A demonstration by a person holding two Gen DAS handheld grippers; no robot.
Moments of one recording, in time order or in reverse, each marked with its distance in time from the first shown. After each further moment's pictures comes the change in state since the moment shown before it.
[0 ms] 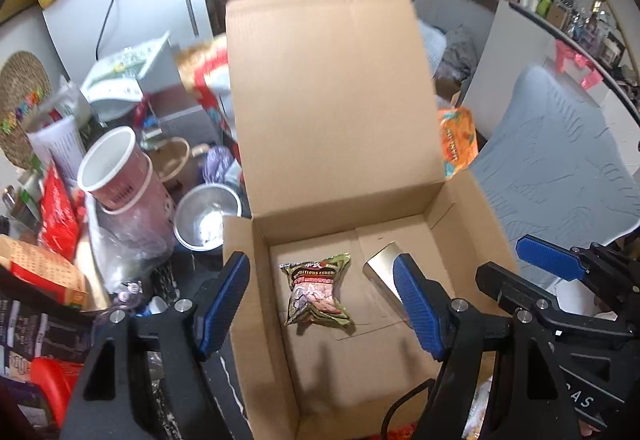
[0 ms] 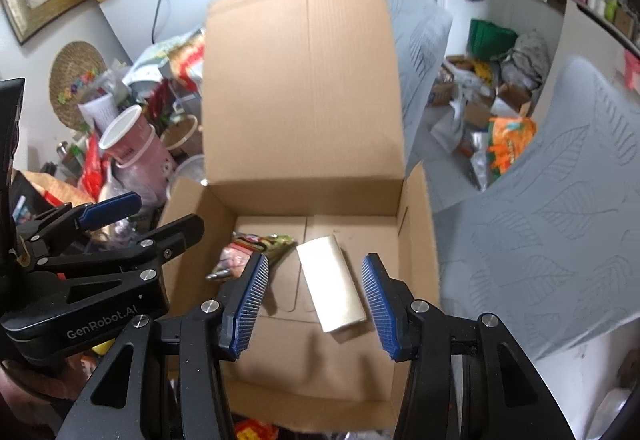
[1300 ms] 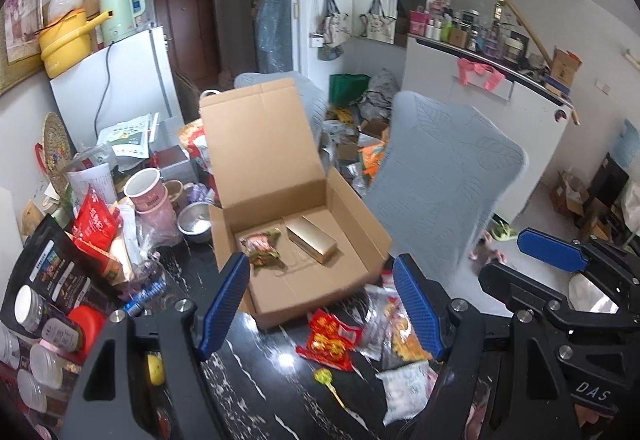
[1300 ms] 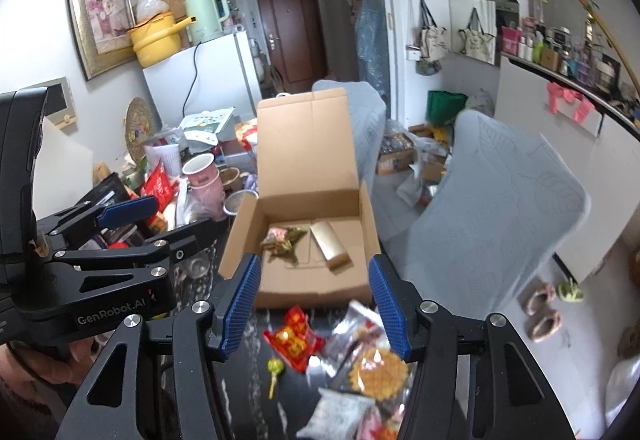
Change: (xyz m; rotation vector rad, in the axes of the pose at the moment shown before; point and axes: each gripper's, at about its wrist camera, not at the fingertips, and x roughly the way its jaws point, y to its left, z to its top) left arm -0.228 -0.057 -0.131 0.161 -0.222 -0.148; right arm -0.241 0.046 -0.155 0.048 -0.288 -0.085
